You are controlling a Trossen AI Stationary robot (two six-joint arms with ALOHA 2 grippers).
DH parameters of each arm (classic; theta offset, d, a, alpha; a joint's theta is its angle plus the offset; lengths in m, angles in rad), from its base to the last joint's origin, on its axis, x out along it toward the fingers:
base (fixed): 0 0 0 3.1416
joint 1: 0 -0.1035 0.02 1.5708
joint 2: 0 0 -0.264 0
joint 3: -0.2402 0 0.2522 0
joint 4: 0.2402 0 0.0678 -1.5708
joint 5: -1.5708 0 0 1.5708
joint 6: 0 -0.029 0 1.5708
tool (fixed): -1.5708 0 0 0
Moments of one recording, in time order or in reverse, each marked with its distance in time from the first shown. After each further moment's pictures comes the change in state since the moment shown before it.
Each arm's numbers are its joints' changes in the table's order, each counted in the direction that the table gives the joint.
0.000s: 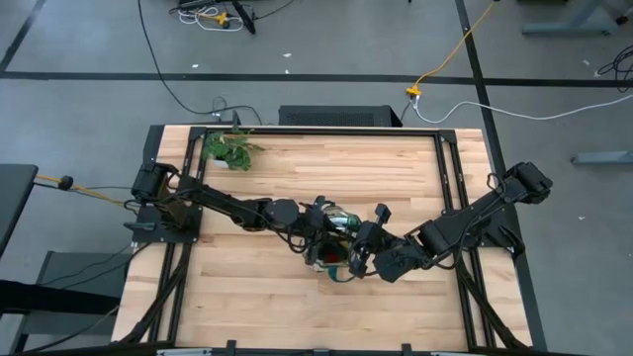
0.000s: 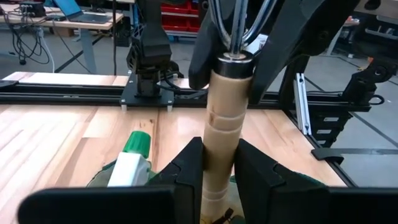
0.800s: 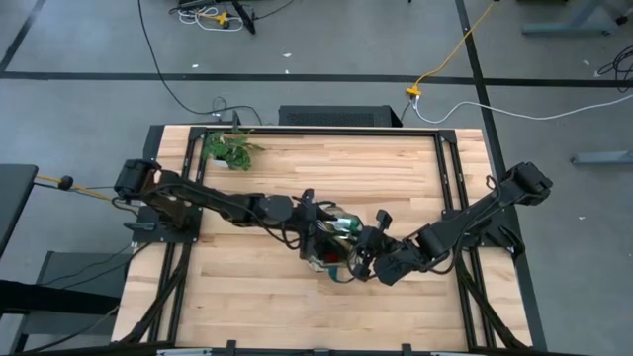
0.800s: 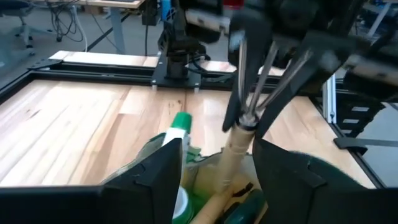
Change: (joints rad) left arm -0.001 -0.130 0.000 0.238 -0.114 0.010; right arm -0.005 0.001 0.106 -0.048 -0.057 -0.066
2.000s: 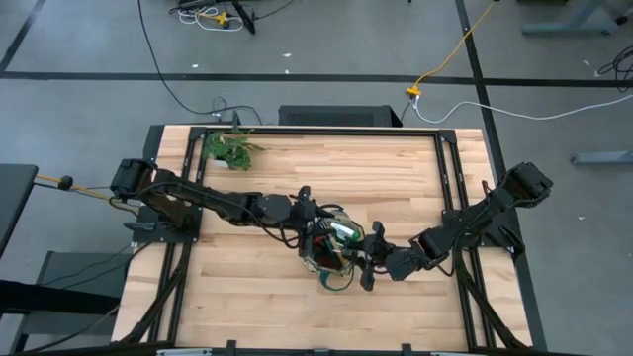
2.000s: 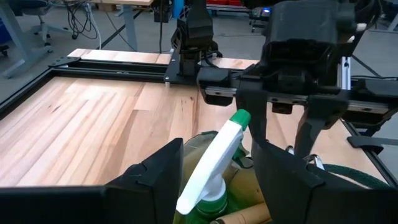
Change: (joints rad) left arm 0.000 -0.037 0.000 0.063 -0.055 -0.005; right arm -0.006 0.000 0.360 -0.621 -0.151 0.046
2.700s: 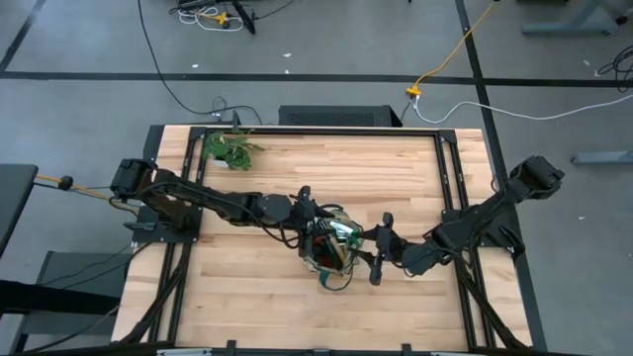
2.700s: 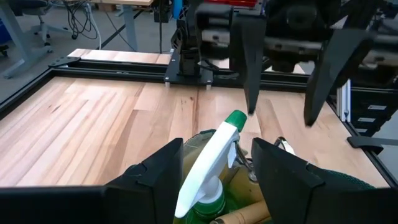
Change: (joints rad) left arm 0.000 0.000 0.000 -0.001 0.000 0.000; right arm -0.035 -0.136 0.000 -0.004 0.140 0.174
